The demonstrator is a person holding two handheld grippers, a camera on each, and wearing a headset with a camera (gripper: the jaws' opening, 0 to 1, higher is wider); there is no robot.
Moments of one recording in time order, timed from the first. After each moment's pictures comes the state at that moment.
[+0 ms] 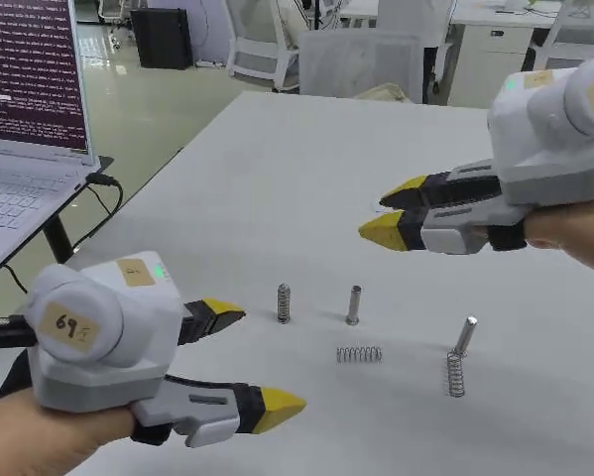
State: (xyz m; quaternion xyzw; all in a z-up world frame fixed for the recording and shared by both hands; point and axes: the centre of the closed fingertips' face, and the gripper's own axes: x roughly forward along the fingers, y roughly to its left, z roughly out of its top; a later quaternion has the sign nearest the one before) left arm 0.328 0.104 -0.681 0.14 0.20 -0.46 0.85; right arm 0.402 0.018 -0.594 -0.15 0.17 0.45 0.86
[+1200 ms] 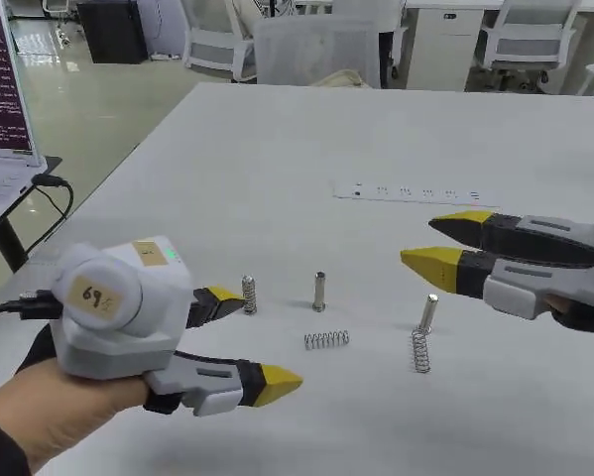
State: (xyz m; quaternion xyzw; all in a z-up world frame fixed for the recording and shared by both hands) left arm 0.348 0.070 -0.699 0.15 0.21 -0.50 0.83; right arm 0.347 -0.049 -0.603 -0.02 0.09 0.39 0.92
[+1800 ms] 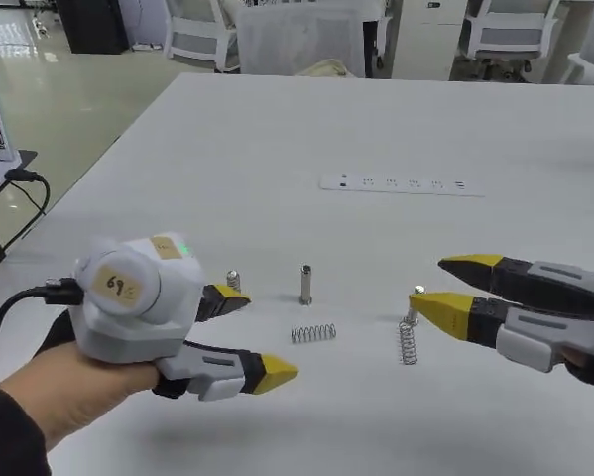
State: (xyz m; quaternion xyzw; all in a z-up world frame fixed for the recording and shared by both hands) left arm 0.366 0.052 -0.721 0.17 0.22 -0.52 0.81; right arm 0.322 -0.063 -0.637 0.01 0.13 0.37 0.92
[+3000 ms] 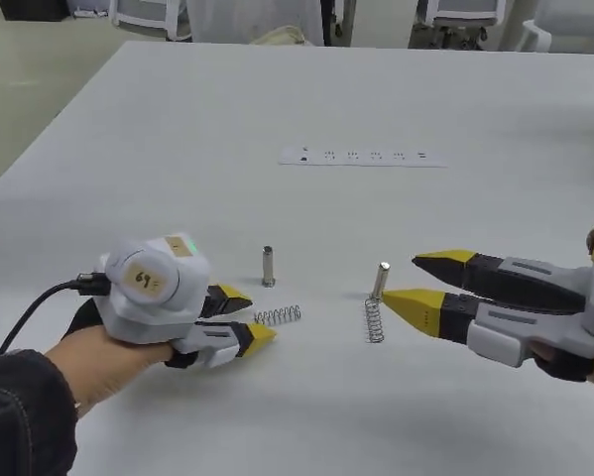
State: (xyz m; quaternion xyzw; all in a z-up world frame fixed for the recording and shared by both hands) left arm 0.401 0.023 -0.778 0.18 0.23 -0.53 0.79; right arm 0.322 -0.072 -0.653 0.03 0.15 0.35 0.93
